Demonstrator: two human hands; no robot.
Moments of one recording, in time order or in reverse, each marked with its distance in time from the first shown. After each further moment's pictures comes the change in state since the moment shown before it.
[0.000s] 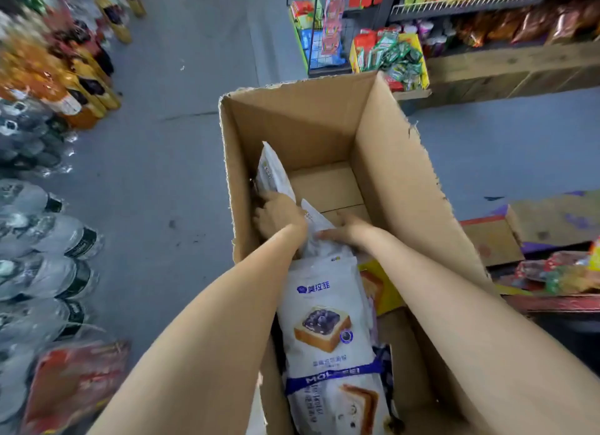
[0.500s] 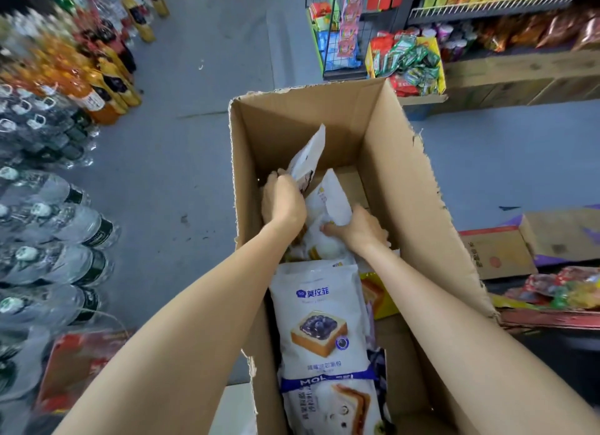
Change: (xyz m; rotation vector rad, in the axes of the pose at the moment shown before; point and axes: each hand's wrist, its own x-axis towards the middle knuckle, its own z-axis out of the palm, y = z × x) left_hand -0.004 0.010 -0.040 -0.149 0.048 0.247; right_hand -0.030 -0.006 -0.002 -0.205 0.371 -0.181
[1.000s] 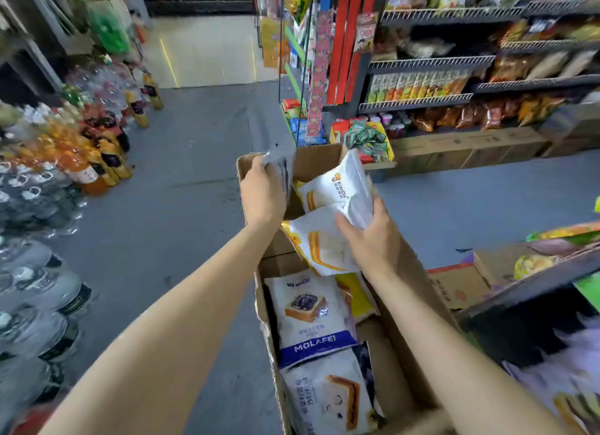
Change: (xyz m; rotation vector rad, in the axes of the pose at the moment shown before) left_hand -0.078 0.028 -0.117 -0.565 0.249 0.207; right_hand -0.143 -0.013 -0.062 0.364 0.657 -0.266
